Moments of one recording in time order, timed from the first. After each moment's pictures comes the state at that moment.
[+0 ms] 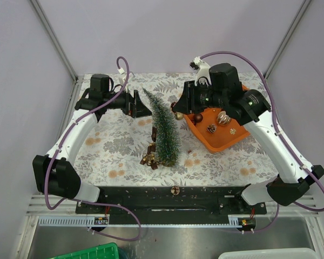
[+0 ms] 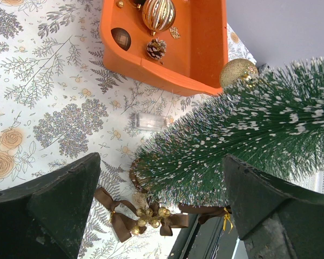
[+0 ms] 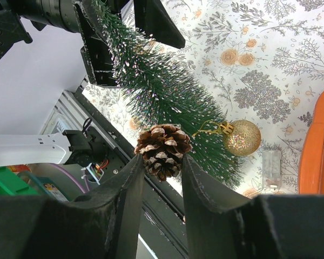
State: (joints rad) left arm -0.20 1.43 1.30 -0.48 0.93 -0.11; right arm 0.65 1.41 1.79 -0.87 -0.31 0.40
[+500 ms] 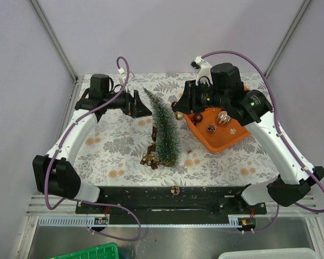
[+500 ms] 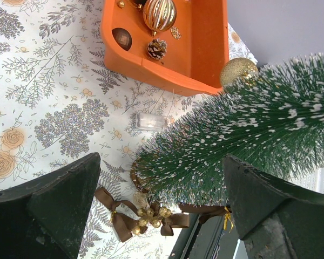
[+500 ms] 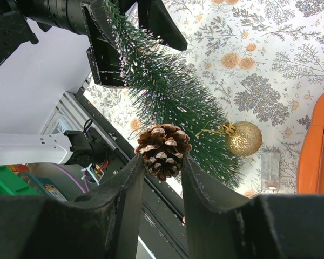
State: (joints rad) left arm -0.20 1.43 1.30 -0.48 0.93 -0.10; right arm 0.65 1.40 1.80 -0.87 -0.31 0.39
